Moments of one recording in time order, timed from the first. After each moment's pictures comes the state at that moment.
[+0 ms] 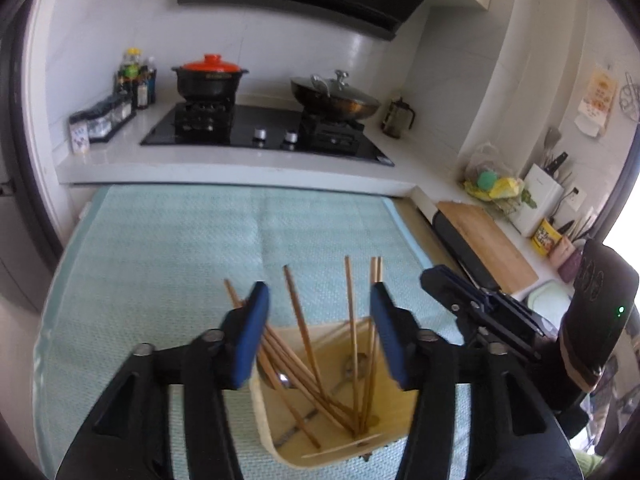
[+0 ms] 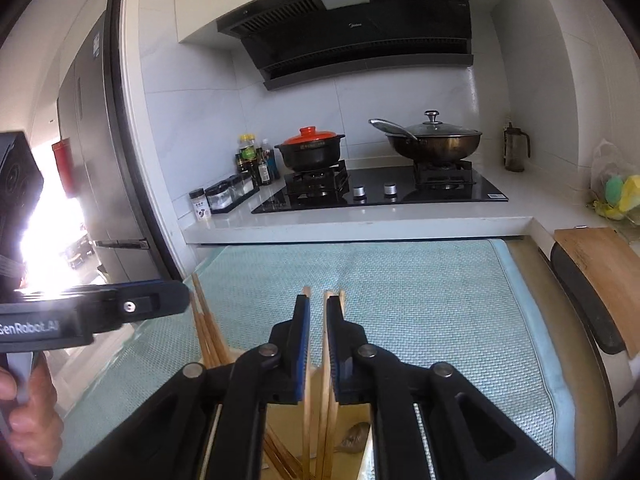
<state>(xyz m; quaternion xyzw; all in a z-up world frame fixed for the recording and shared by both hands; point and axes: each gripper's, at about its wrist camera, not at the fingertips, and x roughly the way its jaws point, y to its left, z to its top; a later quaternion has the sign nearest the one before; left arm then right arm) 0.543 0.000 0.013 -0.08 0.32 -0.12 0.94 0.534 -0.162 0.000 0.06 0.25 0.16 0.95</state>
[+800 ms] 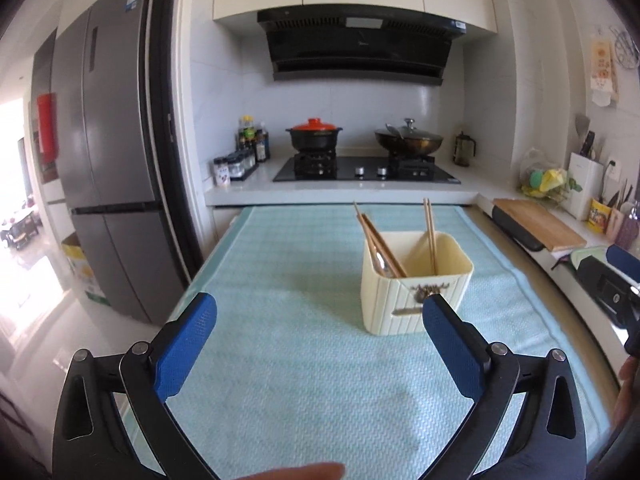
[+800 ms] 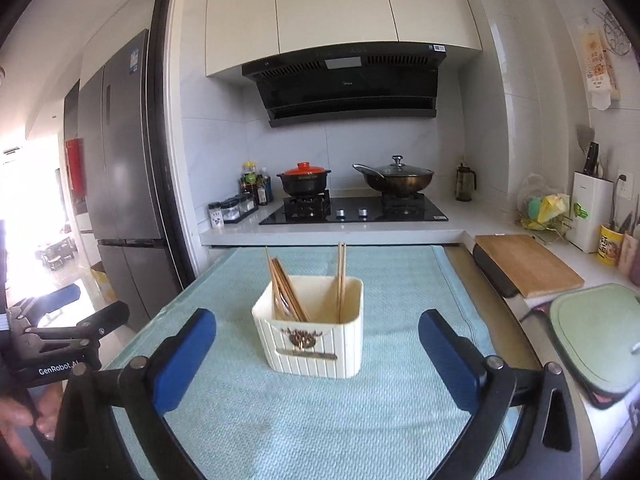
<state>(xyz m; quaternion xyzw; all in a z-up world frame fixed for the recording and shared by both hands) 0.272 0.031 0.000 -0.01 0.24 0.05 0.97 0.264 -0.162 0.049 0.02 0.21 0.10 0.97</state>
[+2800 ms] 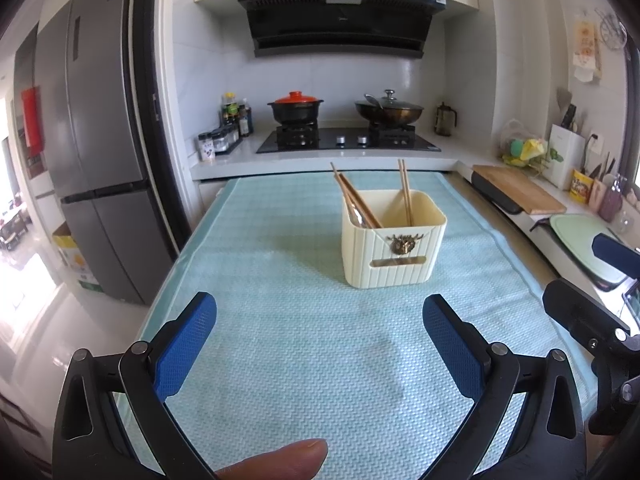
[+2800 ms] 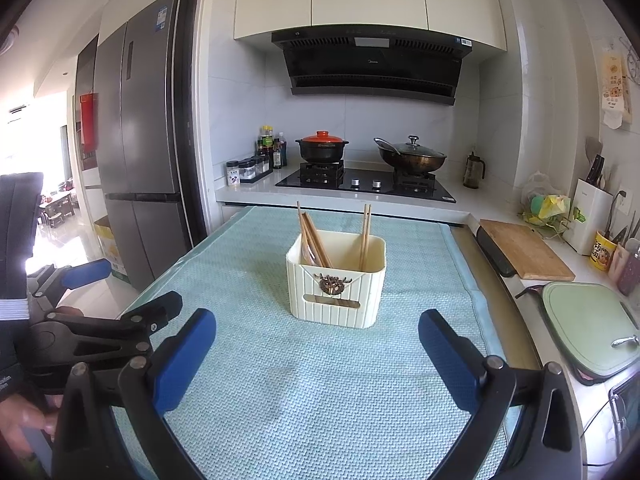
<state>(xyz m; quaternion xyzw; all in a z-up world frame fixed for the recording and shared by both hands) 0.235 0.011 -0.009 0.01 0.28 0.03 0.96 0.210 -0.121 0.046 -0.03 0.25 0.11 0.96</state>
